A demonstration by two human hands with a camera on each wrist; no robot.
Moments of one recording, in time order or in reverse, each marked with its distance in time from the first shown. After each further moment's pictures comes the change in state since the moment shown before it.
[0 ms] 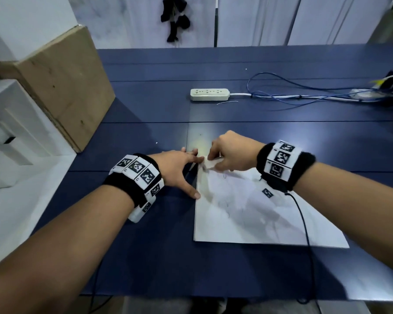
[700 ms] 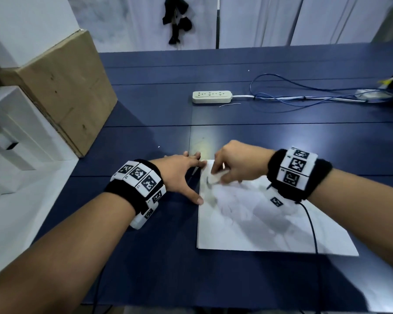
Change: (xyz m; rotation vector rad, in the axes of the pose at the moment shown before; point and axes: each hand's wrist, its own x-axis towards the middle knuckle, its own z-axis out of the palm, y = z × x) left_hand 0.003 -0.002 0.001 -0.010 -0.010 0.006; right_hand -0.006 0.004 0.004 0.058 -0.130 -0.065
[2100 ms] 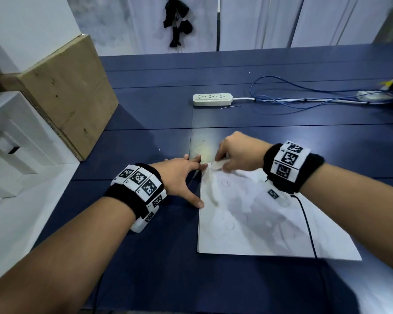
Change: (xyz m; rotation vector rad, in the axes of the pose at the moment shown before) left_hand 0.001 -0.001 0.000 0.010 -0.011 -0.015; right_hand 0.008 0.006 -0.016 -0.076 0.125 0.121
